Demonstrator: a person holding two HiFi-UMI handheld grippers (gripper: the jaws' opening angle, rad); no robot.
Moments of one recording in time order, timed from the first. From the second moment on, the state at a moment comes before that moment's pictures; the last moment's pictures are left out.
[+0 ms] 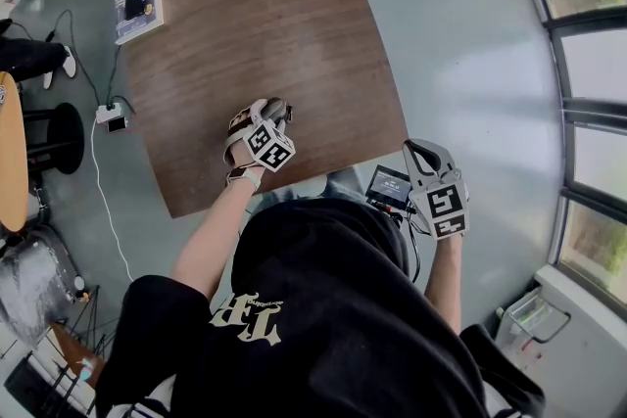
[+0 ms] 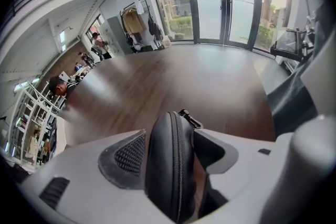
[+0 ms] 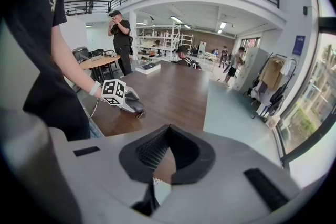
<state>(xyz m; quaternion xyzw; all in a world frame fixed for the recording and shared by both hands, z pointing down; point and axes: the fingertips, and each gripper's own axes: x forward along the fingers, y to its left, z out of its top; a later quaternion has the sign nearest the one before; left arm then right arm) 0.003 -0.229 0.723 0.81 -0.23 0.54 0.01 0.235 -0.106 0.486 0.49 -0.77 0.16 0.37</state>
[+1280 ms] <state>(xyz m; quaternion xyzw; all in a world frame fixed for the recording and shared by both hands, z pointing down) -0.036 -0.184 0.584 0.84 -0.38 0.36 0.13 0.221 -0.128 0.480 0.45 -0.82 0.12 0.35</state>
